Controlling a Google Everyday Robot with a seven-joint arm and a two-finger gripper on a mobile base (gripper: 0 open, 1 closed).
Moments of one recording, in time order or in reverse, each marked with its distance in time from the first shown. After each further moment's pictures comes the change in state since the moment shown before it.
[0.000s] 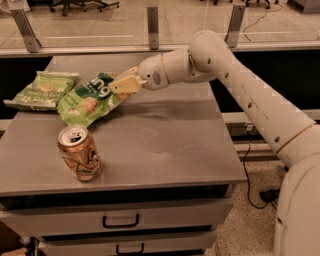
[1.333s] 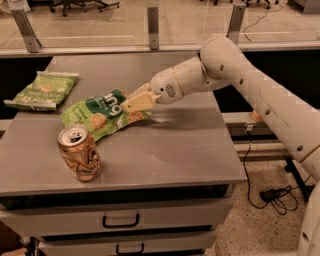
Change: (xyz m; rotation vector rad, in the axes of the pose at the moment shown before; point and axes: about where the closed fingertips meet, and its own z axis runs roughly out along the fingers) arm 0.049 0.042 -0.030 -0.058 0.134 0.081
